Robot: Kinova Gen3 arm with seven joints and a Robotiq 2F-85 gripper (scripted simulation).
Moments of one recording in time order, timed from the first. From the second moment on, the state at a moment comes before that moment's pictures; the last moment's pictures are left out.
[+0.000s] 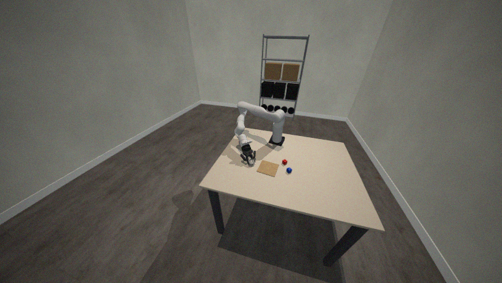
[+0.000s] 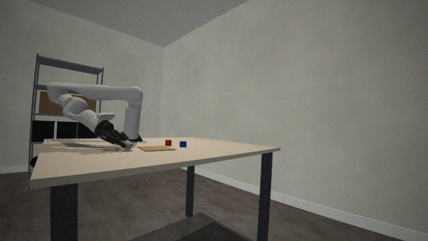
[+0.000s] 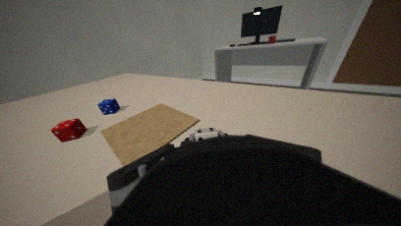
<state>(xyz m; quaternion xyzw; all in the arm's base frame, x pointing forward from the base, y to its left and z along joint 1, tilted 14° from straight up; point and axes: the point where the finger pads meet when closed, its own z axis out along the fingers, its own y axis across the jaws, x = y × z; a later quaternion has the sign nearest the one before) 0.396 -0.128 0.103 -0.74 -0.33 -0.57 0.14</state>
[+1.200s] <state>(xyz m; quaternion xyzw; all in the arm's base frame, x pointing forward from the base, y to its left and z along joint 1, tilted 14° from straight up) 0.396 -0.128 0.103 -0.74 -0.33 -0.57 0.14</state>
